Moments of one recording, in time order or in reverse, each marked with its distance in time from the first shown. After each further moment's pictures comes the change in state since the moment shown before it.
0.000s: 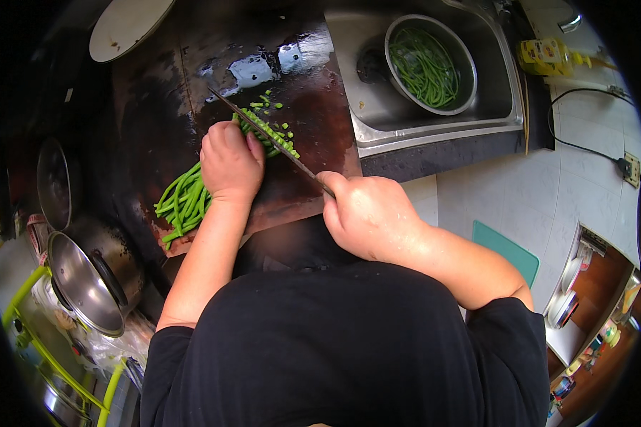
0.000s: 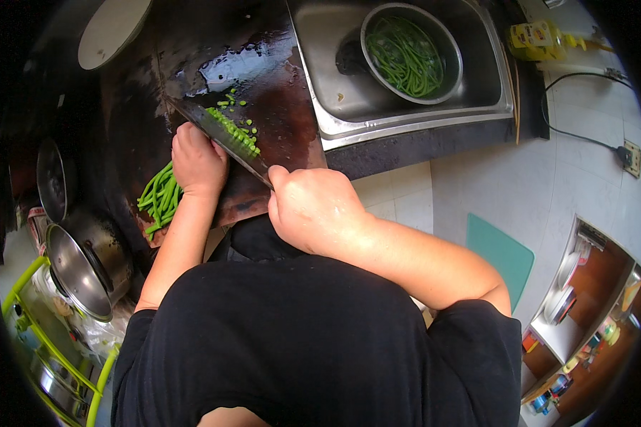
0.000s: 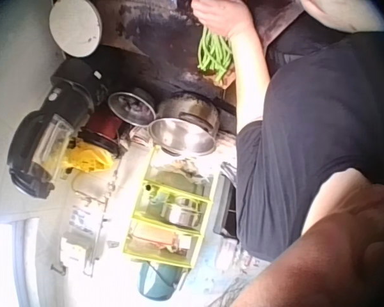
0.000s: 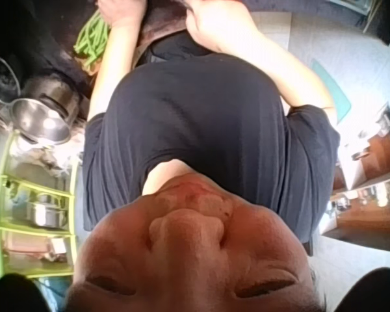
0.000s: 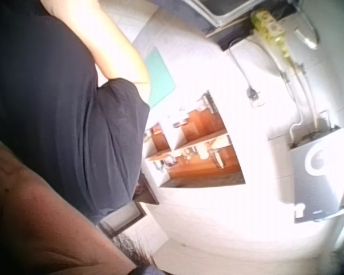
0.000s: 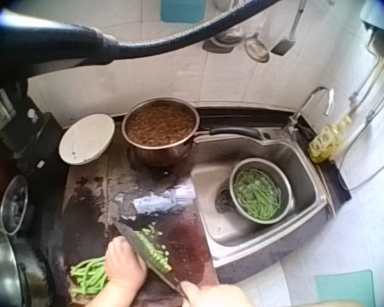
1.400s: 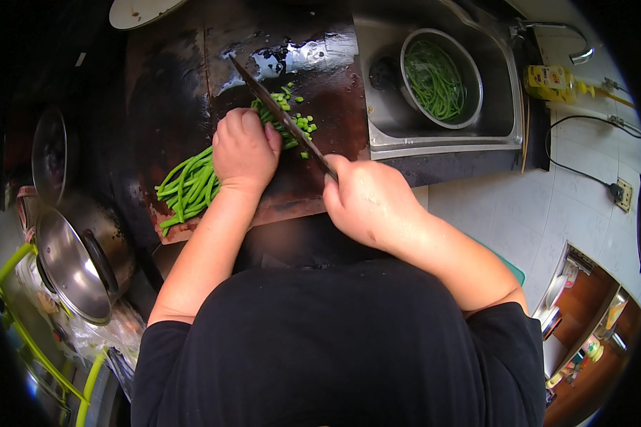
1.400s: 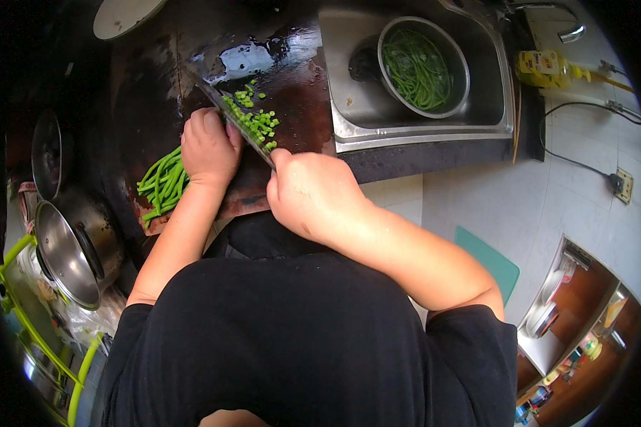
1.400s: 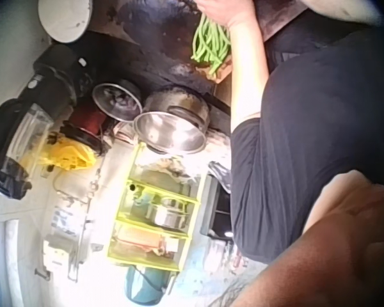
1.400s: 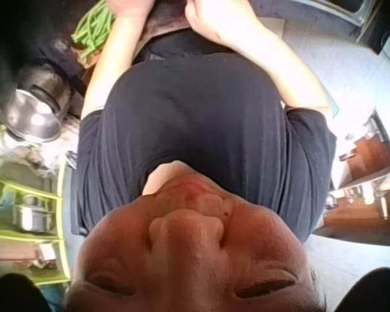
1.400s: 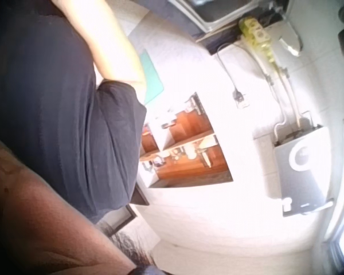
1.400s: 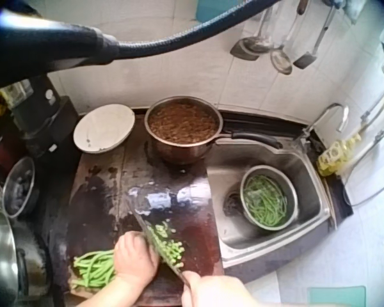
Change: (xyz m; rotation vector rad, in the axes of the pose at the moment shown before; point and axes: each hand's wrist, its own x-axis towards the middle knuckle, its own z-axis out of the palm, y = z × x) left_hand -0.002 -0.001 0.000 -0.058 0.043 -0.025; right_hand 0.022 -0.017 0.002 -0.009 0.022 0.024
